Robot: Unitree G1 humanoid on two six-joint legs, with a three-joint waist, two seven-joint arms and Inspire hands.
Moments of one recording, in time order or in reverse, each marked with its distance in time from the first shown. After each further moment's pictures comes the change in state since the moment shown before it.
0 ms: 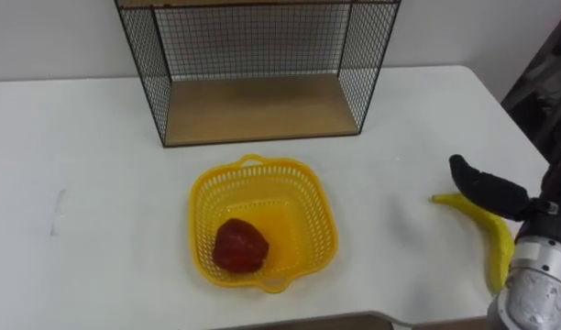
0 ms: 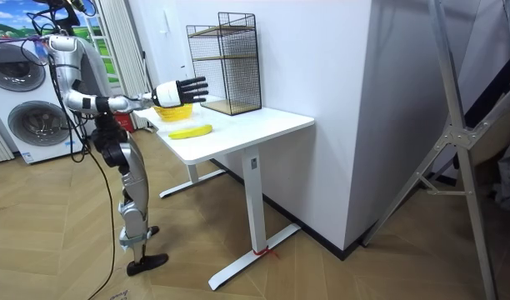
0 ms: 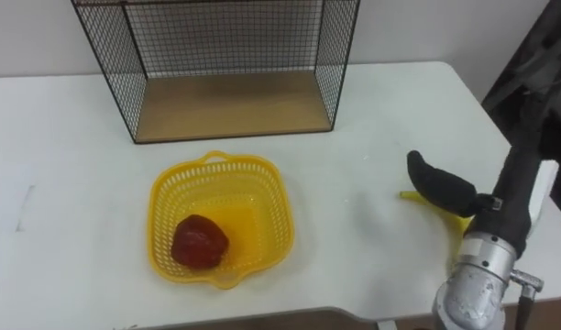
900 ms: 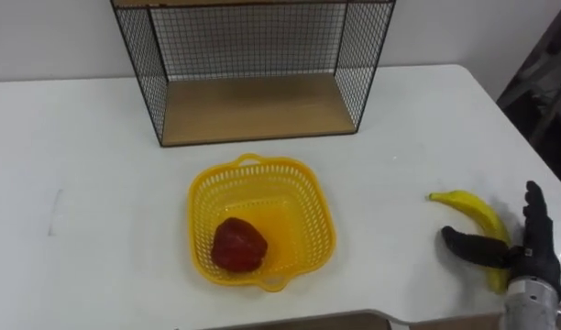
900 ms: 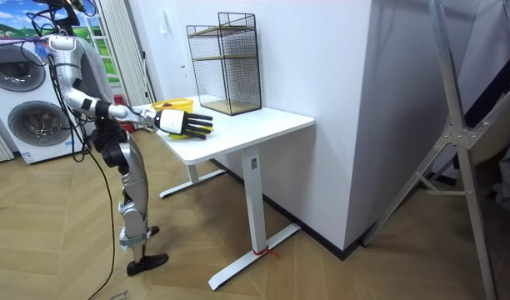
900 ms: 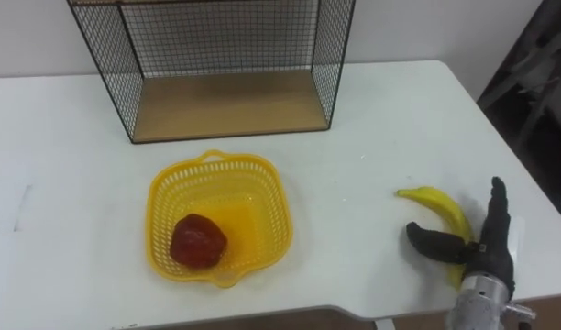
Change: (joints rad) left arm 0.013 0.005 0.040 -0.045 0.021 0.067 -0.024; right arm -0.052 -0.078 -0.004 0.359 0.006 0.095 0.162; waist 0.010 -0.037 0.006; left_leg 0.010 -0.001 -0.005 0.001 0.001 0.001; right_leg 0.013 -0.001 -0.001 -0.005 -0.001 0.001
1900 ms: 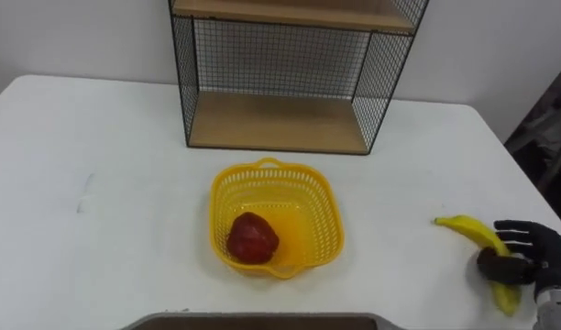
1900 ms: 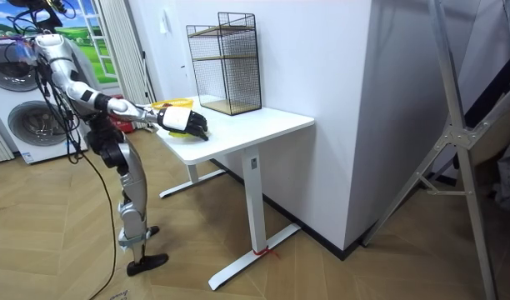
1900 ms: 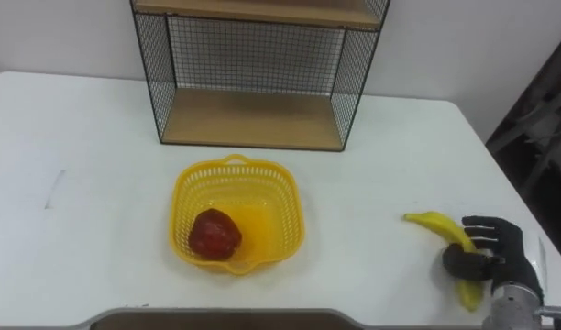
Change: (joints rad) left arm 0.004 0.018 0.023 -0.024 0.067 0.086 0.031; right arm -0.132 -0.106 -0.072 0.370 -0.165 -0.006 0.157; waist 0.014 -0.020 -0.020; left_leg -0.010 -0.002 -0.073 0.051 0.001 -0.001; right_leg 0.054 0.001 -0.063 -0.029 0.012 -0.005
